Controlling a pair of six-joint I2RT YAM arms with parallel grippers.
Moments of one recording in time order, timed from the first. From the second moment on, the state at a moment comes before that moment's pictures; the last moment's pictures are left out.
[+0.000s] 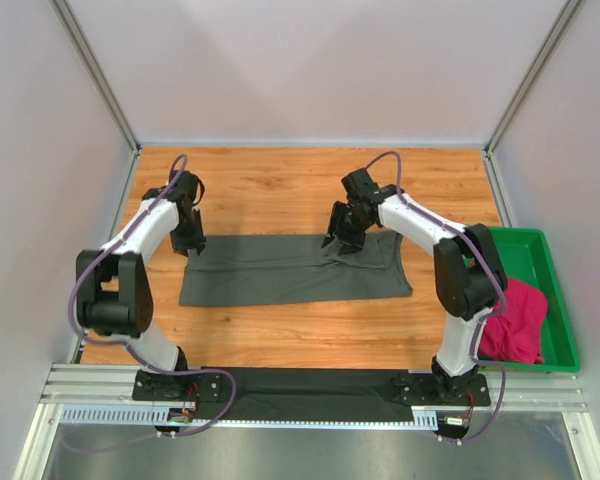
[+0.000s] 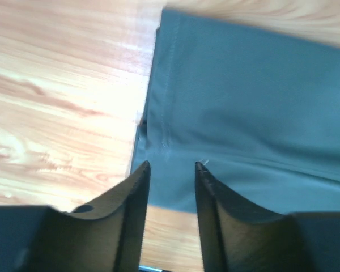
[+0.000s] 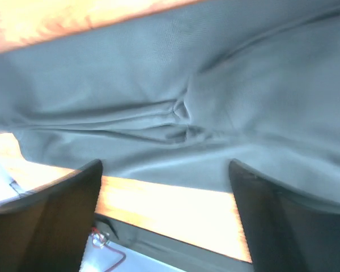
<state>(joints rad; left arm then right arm) -0.08 1.62 1.20 -0.85 -0.17 -0.29 0.47 1.87 1.41 -0.69 -0.23 0.79</state>
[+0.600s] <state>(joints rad) -0.46 1.60 1.17 -0.65 -0.07 0.04 0.51 1.90 1.40 -0.90 0.06 1.38</state>
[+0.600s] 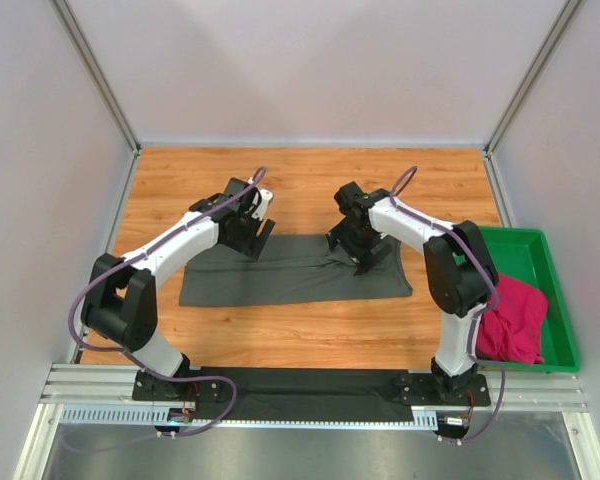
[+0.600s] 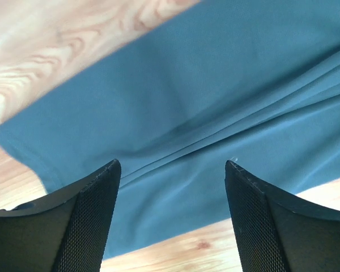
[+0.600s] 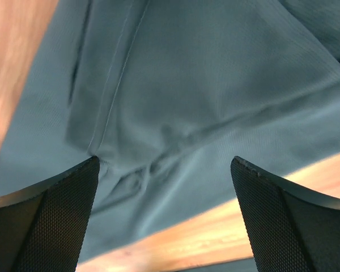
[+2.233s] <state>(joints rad) -0.67 1.94 1.31 -0.61 0.41 -0.52 0.29 1.71 1.72 -0.88 0.27 0.50</state>
